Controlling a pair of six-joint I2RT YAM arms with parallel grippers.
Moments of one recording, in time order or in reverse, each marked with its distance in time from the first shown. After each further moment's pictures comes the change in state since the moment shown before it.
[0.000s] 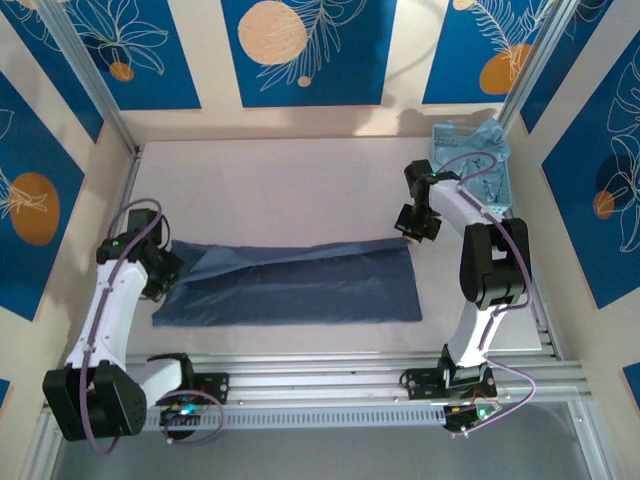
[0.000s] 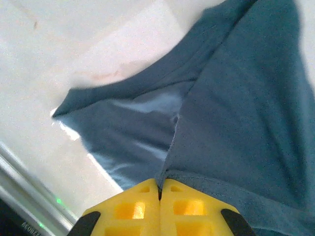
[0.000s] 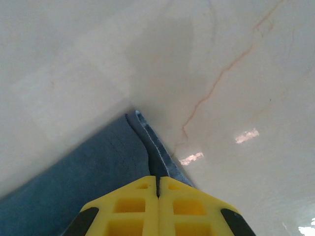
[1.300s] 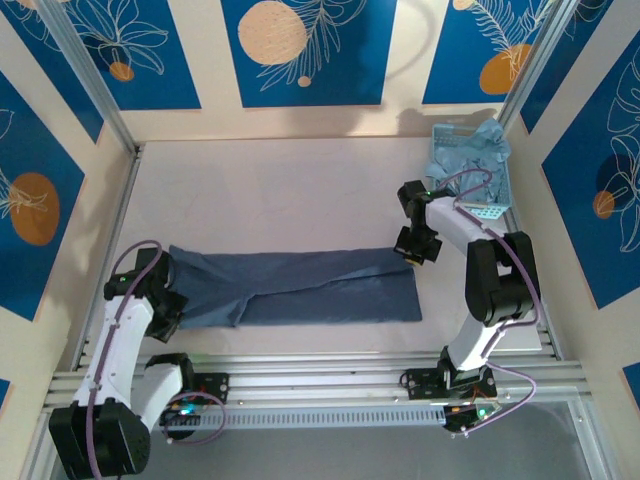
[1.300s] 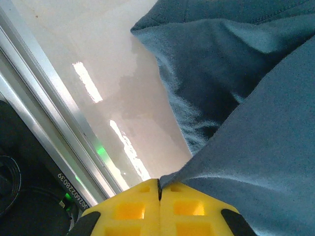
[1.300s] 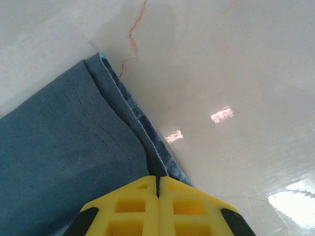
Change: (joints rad) left arm 0.000 -0.186 -0.229 -0.093 0.029 -0.148; right arm 0.068 -0.132 -0.180 -0.044 0.049 0.041
